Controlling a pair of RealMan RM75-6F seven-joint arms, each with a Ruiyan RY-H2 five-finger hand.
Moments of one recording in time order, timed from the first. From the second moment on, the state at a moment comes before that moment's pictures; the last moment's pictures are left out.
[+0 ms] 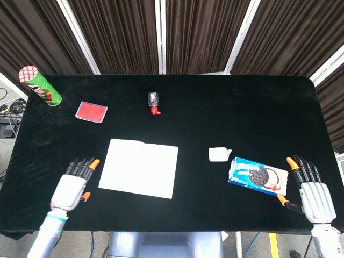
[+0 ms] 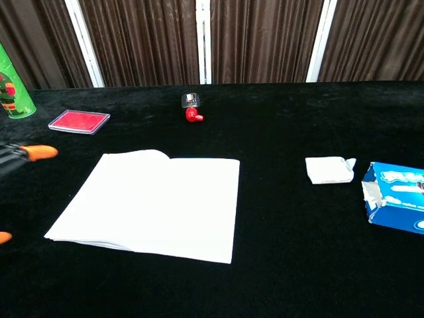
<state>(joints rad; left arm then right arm) -0.20 -1.49 -0.01 -1.57 1.53 1.28 0.55 0.05 -1.14 0.04 -1.67 -1.56 1.53 0.02</state>
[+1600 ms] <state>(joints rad) -0.32 -1.72 -0.01 -1.38 1.56 1.29 0.58 0.04 -1.13 0.04 -1.69 -1.57 1.53 0.04</state>
